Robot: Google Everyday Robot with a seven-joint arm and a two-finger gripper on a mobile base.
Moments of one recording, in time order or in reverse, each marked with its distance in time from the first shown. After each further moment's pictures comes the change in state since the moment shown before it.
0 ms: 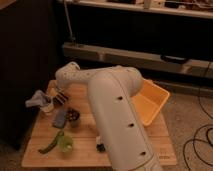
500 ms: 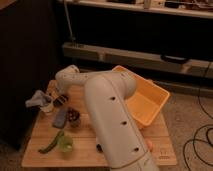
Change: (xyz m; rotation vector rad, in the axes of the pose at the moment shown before) arm 0.010 -0.001 0.029 -0.030 0.044 0.008
